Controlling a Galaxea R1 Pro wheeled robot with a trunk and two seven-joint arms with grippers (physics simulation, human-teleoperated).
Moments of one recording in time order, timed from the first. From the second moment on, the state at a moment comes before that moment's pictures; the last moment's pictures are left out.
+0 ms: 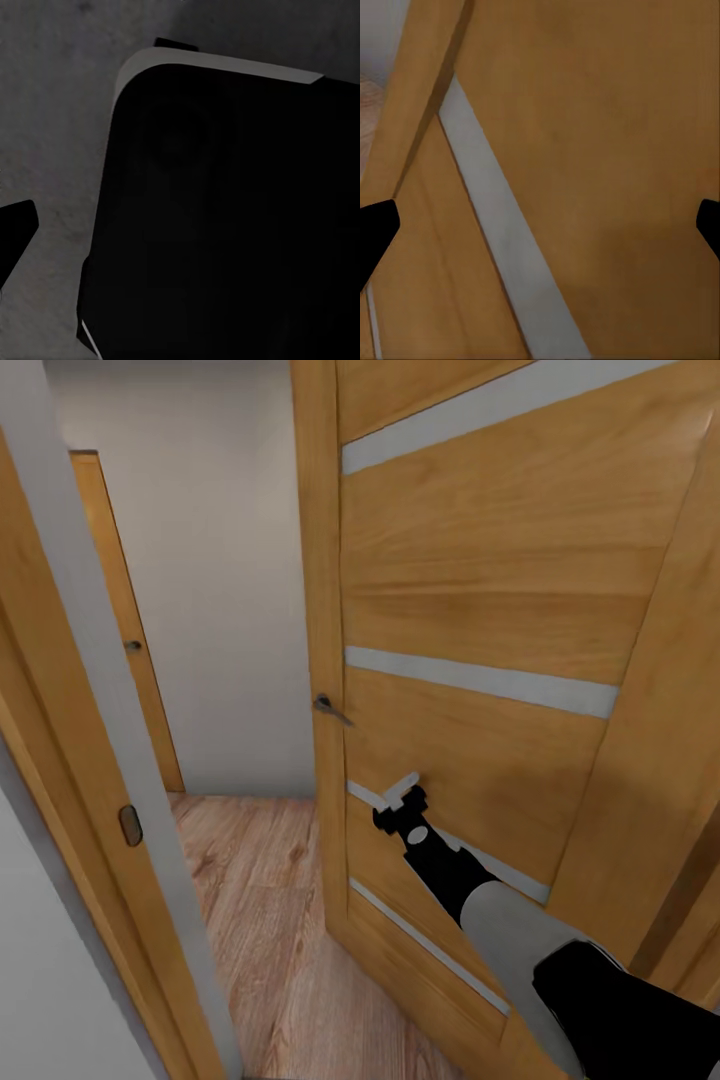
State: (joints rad) left arm 0.00 0.00 0.01 -0.04 0.21 -0.07 0.01; right arm -0.98 0.17 0.41 -0.38 0.28 0.05 -0.14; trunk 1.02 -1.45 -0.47
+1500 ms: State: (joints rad) left arm 0.00 0.00 0.01 -0.04 0.21 -0.07 0.01; right arm -0.98 0.17 0.41 -0.29 0.28 0.01 -0.24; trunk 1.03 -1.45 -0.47
